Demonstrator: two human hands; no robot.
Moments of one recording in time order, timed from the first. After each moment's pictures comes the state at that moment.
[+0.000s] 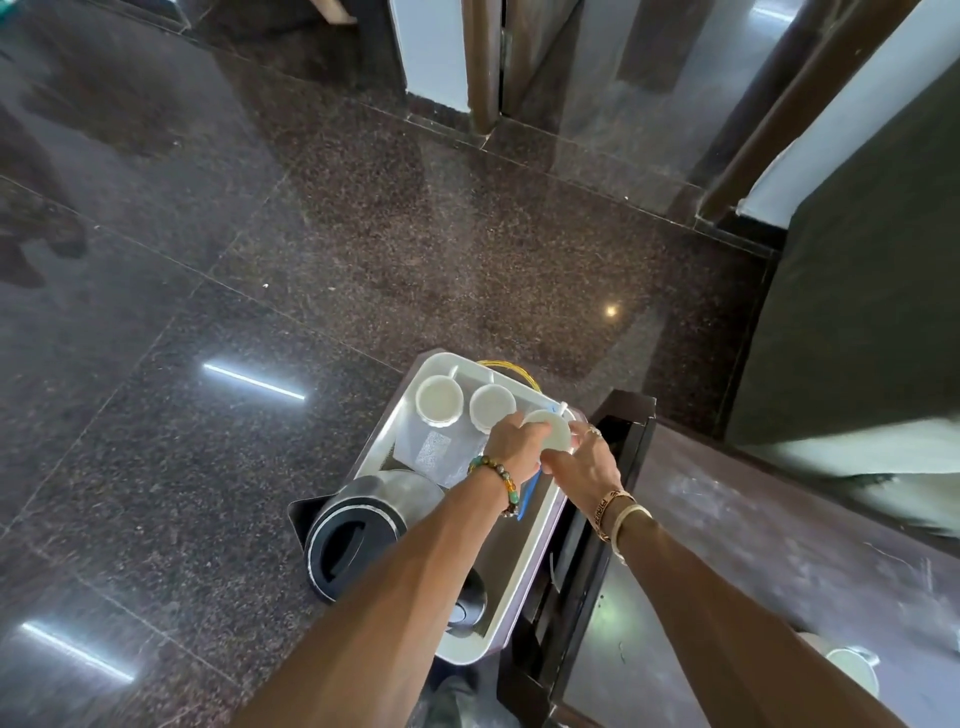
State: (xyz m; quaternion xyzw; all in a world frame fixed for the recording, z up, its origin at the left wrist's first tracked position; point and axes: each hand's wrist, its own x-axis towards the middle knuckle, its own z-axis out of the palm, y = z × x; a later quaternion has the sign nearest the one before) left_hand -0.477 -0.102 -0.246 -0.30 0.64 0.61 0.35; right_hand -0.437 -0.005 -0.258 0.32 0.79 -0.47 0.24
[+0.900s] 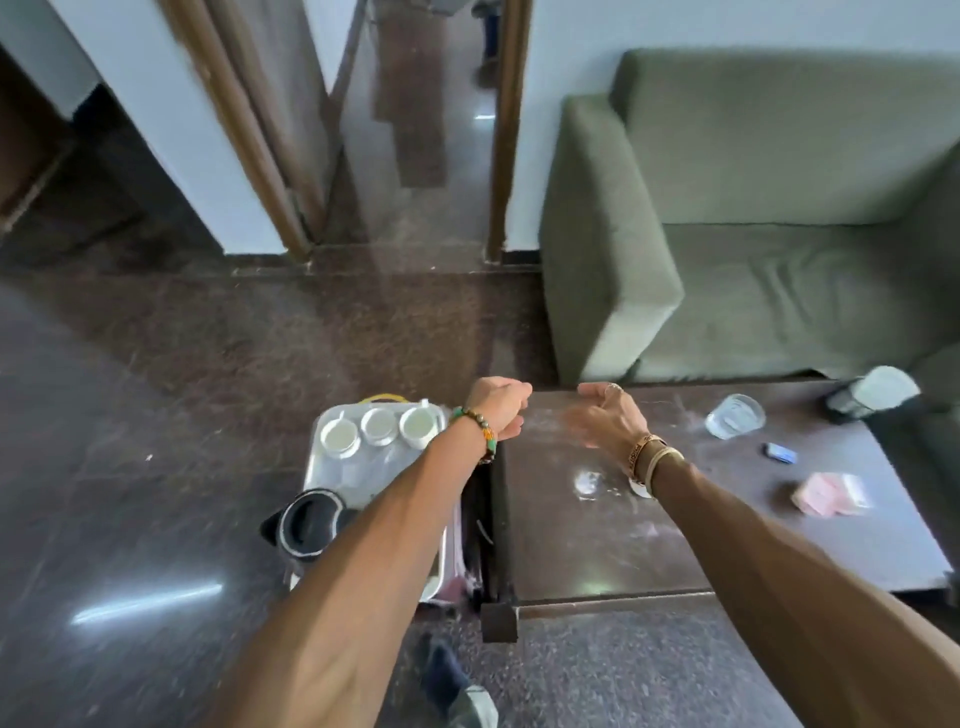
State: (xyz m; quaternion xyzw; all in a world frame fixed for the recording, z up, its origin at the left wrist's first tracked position) left_hand -0.352 -0.029 -0.036 -0.03 0.73 0.53 0.43; right_hand -0.244 0.100 -0.052 0.46 0.75 -0.48 0.02
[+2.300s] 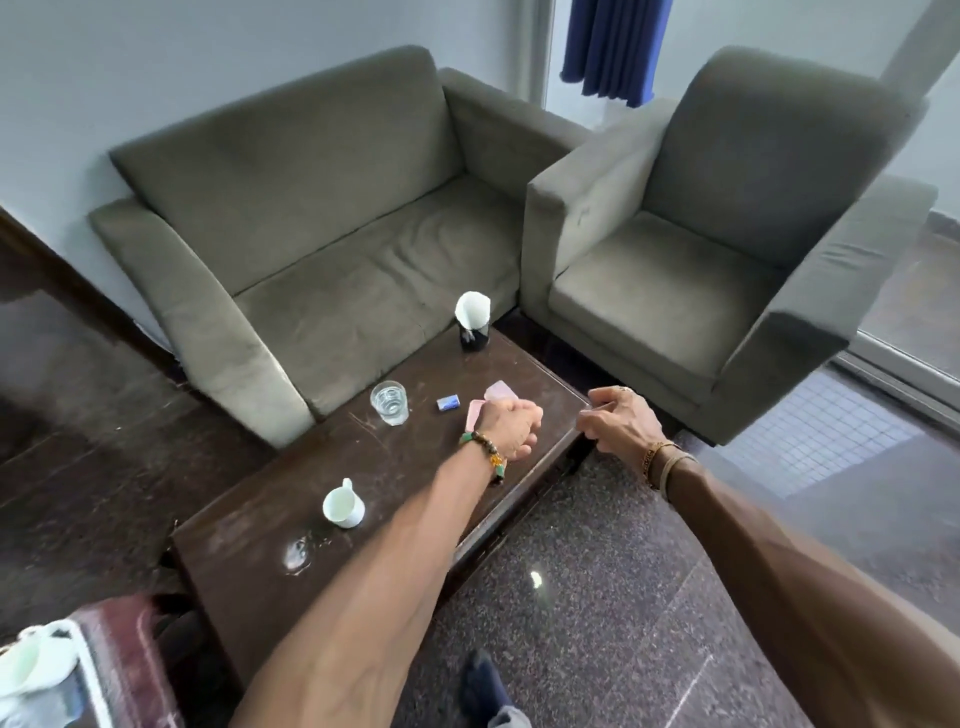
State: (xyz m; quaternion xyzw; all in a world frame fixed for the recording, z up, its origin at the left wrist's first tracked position) left_hand 0.141 0.334 -0.005 0.25 0.69 0.34 0.59; right_hand 0.303 0.377 -0.027 0.67 0.55 -0.46 -0.16
